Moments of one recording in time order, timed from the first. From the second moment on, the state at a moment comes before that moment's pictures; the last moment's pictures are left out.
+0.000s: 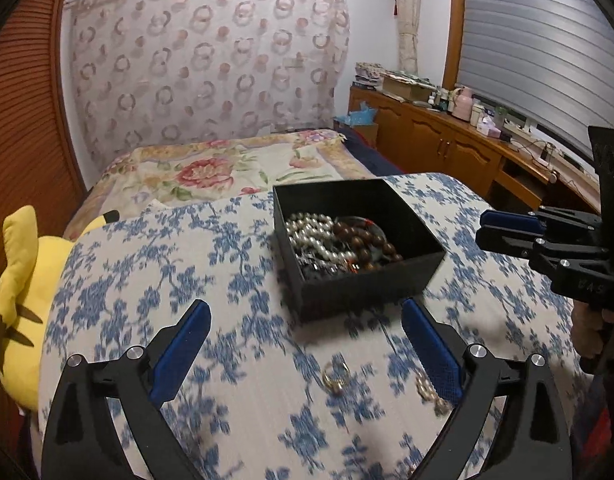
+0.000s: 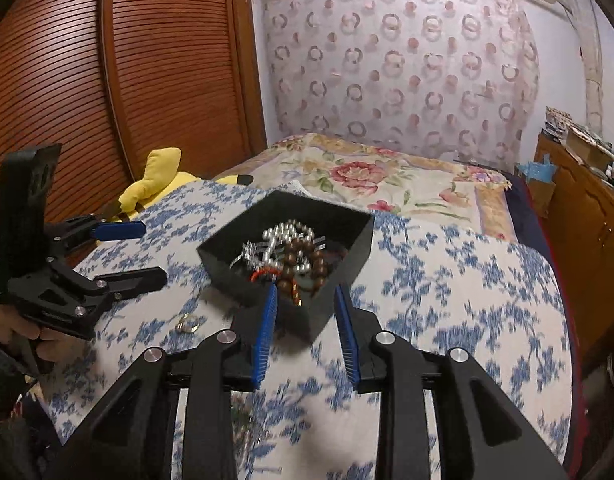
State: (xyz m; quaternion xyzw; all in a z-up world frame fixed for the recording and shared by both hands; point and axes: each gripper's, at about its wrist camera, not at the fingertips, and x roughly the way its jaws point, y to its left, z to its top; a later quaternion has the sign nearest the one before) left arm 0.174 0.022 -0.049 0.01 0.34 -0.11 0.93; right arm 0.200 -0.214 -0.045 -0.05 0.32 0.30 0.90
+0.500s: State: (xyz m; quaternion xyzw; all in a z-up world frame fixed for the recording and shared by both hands) left arm 0.118 0.021 -0.075 0.00 0.37 -0.11 0.92; right arm 0.153 -0.234 -0.089 -0.04 0.37 0.29 0.88
